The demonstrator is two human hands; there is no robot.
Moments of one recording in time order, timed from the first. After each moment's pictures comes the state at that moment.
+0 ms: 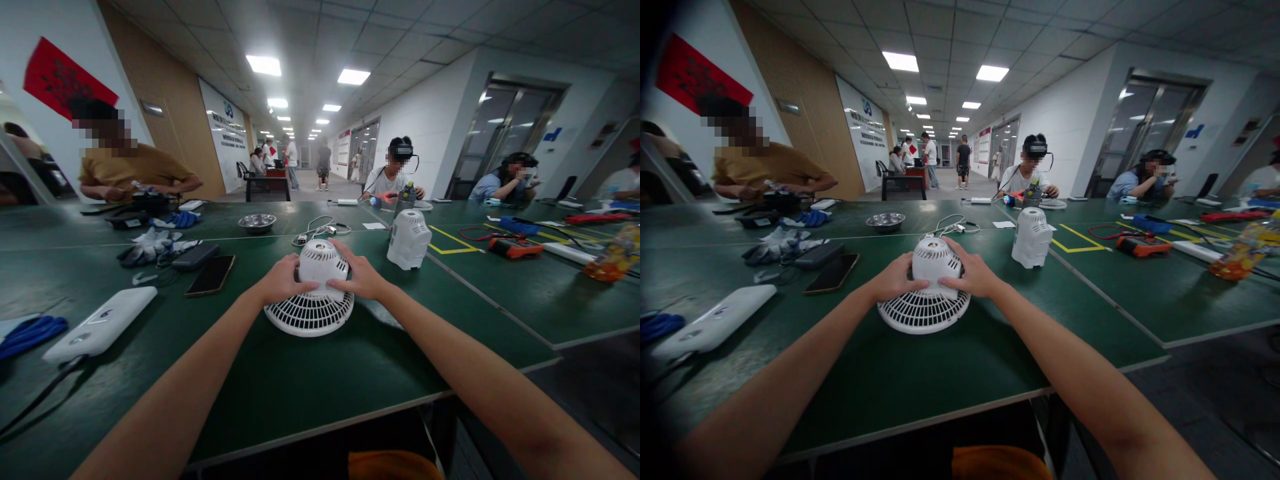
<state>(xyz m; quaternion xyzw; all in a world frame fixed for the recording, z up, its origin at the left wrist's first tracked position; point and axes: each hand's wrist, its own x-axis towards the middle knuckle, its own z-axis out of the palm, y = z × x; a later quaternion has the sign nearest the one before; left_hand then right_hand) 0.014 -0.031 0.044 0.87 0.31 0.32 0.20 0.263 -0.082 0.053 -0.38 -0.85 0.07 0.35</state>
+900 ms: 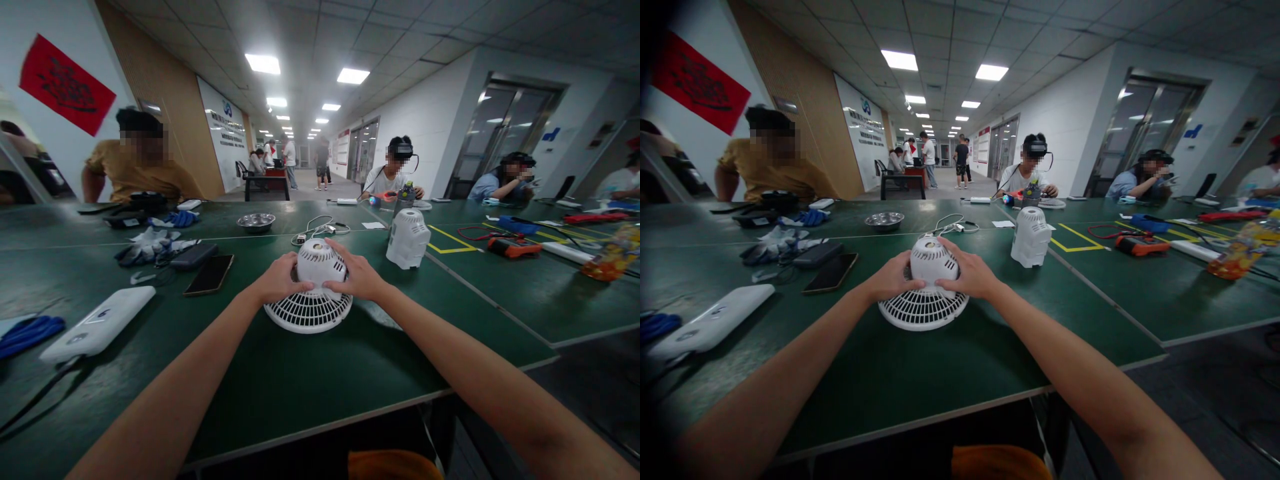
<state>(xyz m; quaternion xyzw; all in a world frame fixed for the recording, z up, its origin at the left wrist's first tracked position) 0.010 -0.027 0.040 0.88 0.32 0.30 0.19 0.257 -0.086 0.054 -0.41 -0.85 0.02 0.33</state>
